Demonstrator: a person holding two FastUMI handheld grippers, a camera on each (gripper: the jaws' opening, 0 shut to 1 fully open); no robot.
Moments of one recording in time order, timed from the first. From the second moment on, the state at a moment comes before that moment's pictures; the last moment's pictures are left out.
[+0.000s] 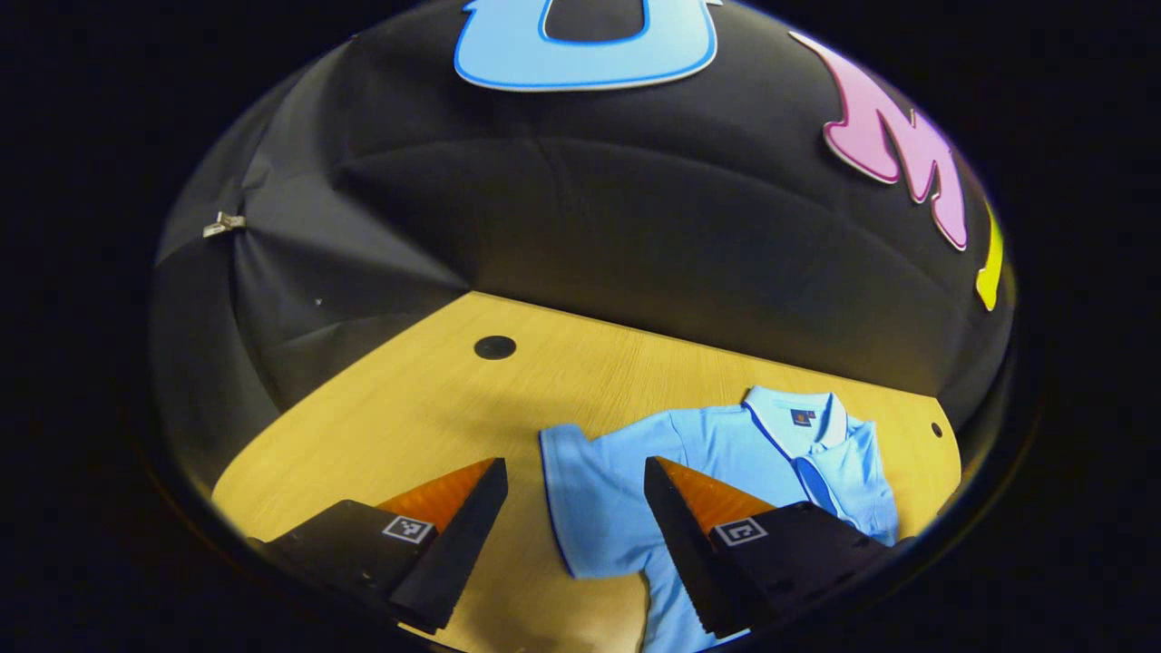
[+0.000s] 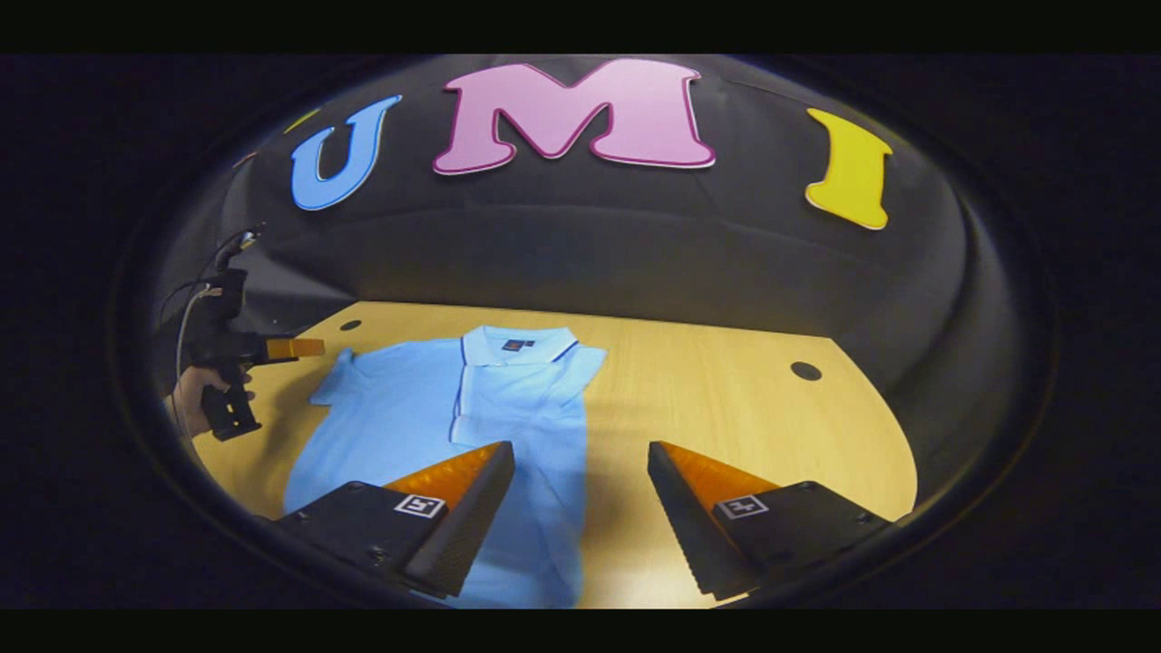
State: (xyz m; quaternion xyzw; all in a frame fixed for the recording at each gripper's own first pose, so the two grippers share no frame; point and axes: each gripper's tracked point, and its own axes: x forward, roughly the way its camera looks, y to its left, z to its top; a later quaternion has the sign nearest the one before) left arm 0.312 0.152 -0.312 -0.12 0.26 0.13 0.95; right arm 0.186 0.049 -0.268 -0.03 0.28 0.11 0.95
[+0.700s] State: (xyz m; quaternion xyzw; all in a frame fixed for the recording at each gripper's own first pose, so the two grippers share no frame) left arm 0.360 0.156 -0.365 -0.06 0.32 0.12 0.94; right arm 0.194 0.002 -0.294 0.01 0.30 0.07 0.95
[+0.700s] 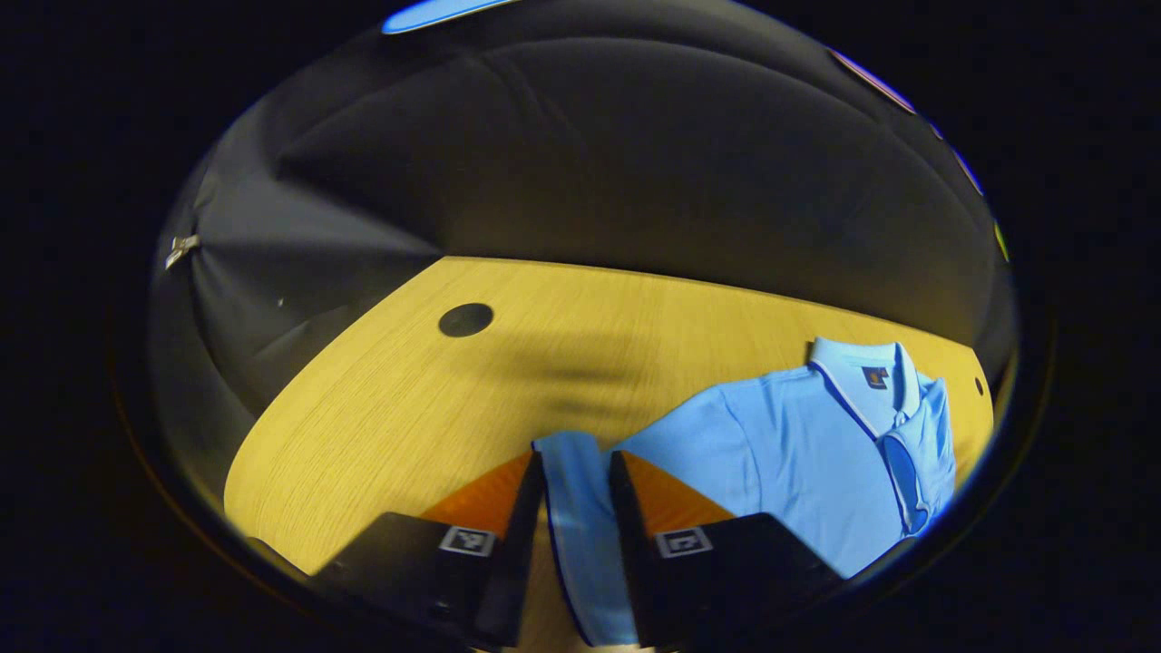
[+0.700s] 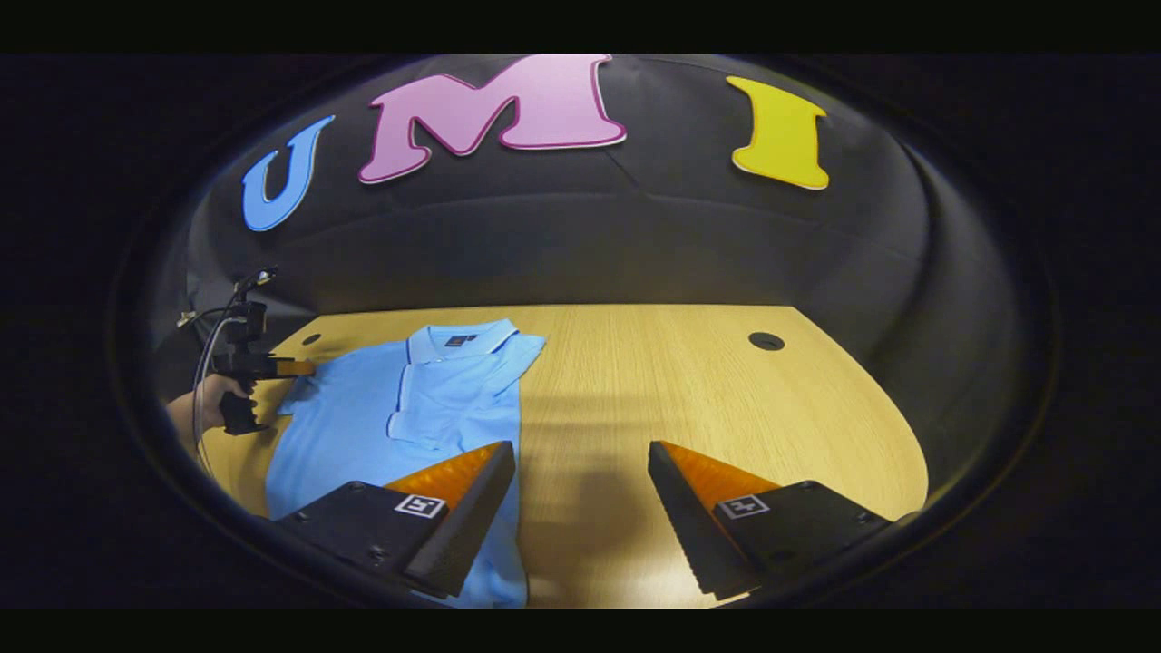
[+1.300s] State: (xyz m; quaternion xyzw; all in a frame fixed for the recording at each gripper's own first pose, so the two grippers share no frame) left arm 0.368 0.126 -0.308 -0.03 0.29 0.11 0.95; right arm 0.184 -0.007 -0.298 0.02 0.30 0.08 0.95
